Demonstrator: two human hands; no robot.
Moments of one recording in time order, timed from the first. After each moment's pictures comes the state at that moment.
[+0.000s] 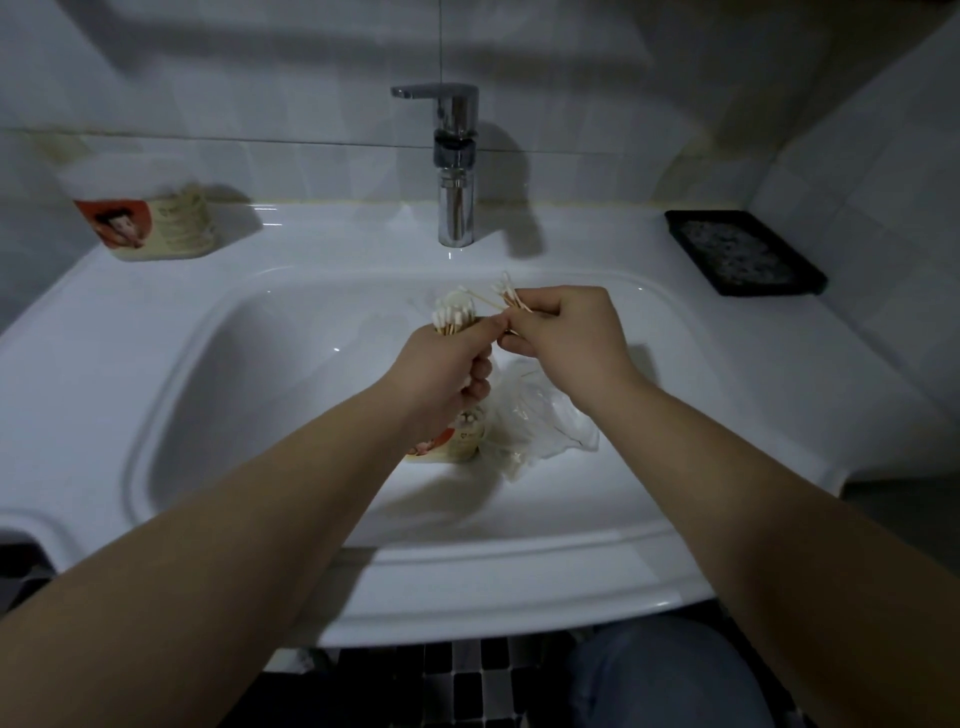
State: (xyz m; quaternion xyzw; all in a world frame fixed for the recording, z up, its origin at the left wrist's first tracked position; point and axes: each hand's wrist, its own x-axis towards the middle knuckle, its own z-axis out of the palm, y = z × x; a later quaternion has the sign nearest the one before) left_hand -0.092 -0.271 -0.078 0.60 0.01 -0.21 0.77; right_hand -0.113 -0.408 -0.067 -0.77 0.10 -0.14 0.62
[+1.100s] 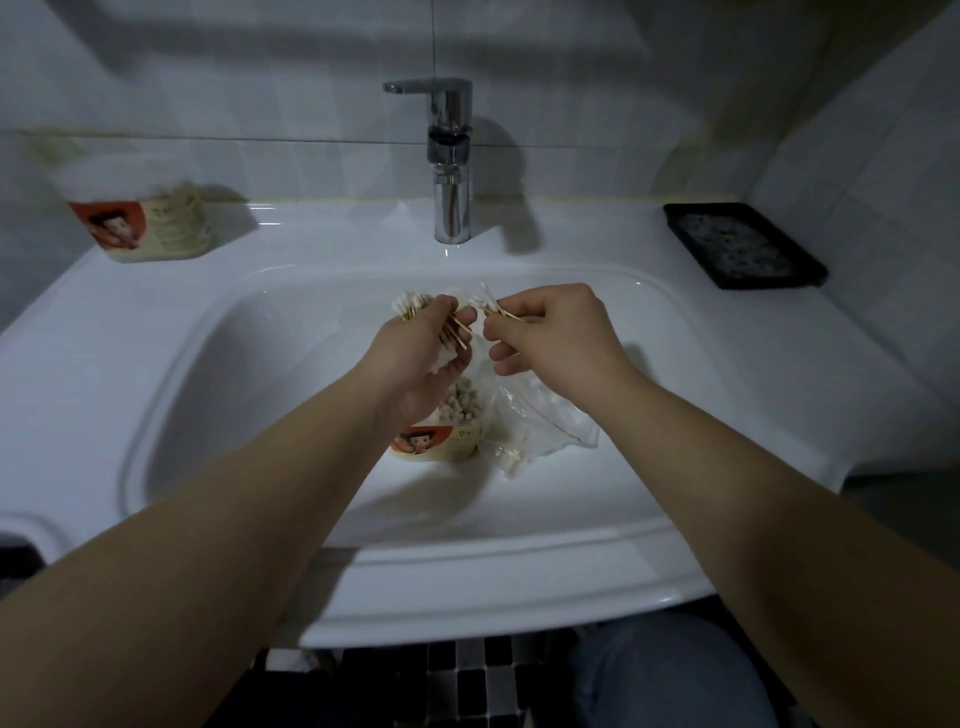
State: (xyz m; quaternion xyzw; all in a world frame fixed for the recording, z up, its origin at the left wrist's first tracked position) left_hand -0.073 -0.259 -0.077 0.51 0.08 -0.20 0.83; right_hand -0.122 -0.402 -0.058 -0.81 0.09 -0.10 0.57
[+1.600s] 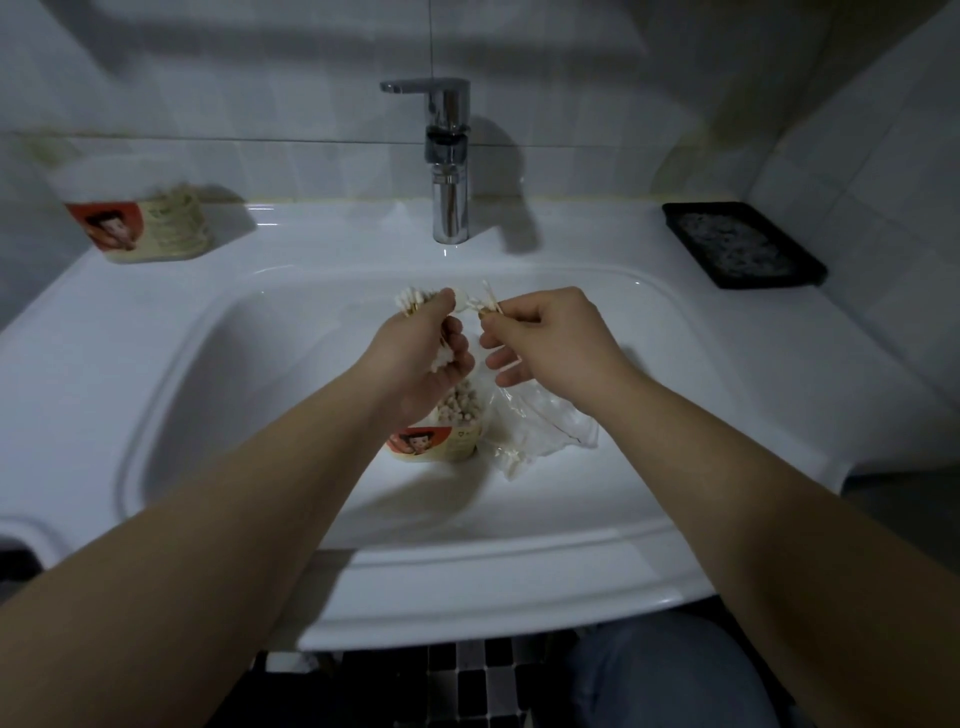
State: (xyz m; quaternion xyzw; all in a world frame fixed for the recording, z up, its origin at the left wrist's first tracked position) left_hand -0.075 -0.259 -0.073 0.53 0.08 -0.20 0.82; right_hand -0.122 -0.404 -0.060 -0.81 0.07 -0.06 0.58
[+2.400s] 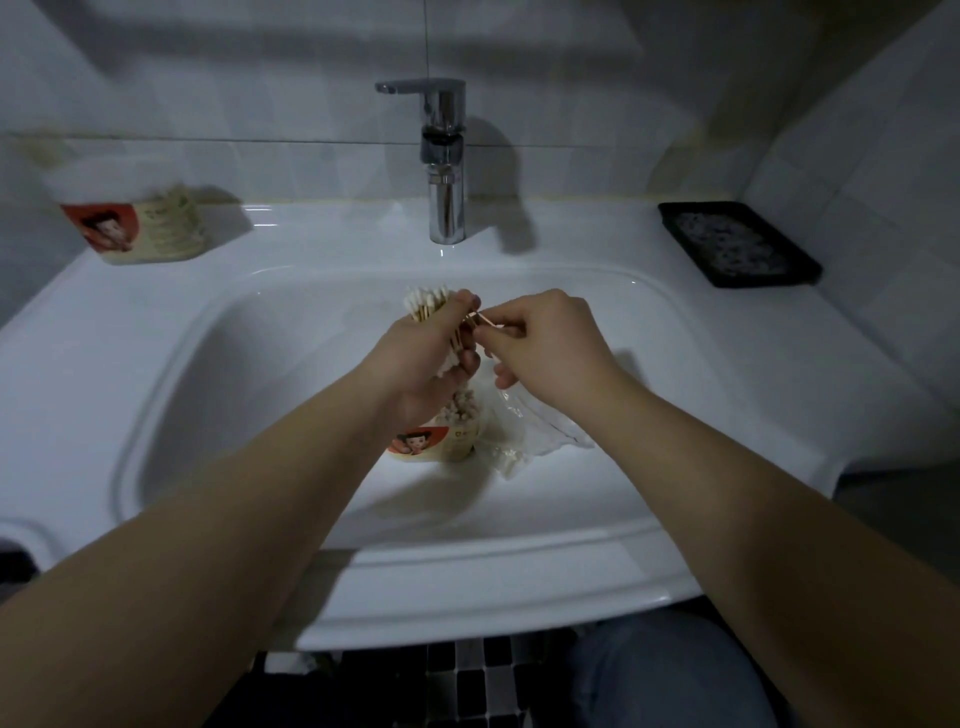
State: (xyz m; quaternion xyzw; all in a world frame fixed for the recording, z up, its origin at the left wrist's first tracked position) left_hand -0.080 -0.265 -0.074 0.53 0.04 -0.22 0.82; right_hand -0.129 -0.400 -0.057 -0.90 0.04 -0.10 0.43
